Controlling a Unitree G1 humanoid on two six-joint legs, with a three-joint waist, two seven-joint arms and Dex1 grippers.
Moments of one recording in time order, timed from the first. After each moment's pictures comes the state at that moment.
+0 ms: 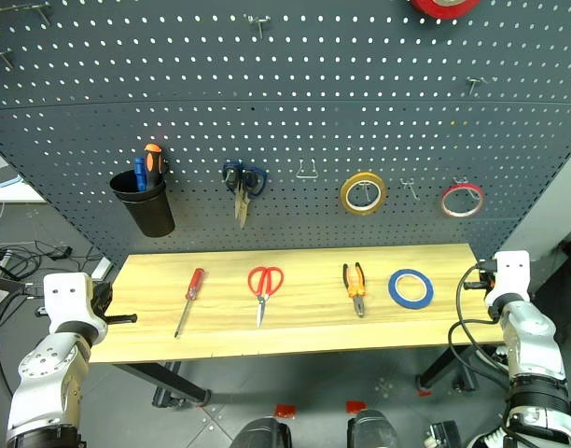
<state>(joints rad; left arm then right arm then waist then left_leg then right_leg) -0.01 0.50 0.43 0.16 -0.16 0.23 -0.23 -0.24 -0.51 -0.31 0.44 0.17 0.18 0.32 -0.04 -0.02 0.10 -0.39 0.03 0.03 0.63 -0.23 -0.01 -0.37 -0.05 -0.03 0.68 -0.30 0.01</state>
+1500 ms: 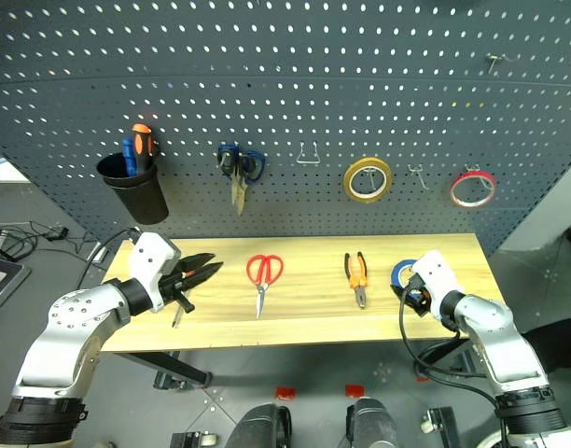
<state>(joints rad) -0.13 0.67 0.10 -0.14 -0.27 0.36 -0.79 -0.14 -0.58 0.05 -0.10 0.11 0.45 0.61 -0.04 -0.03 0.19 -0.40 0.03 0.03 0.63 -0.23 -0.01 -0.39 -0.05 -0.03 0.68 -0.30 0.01</state>
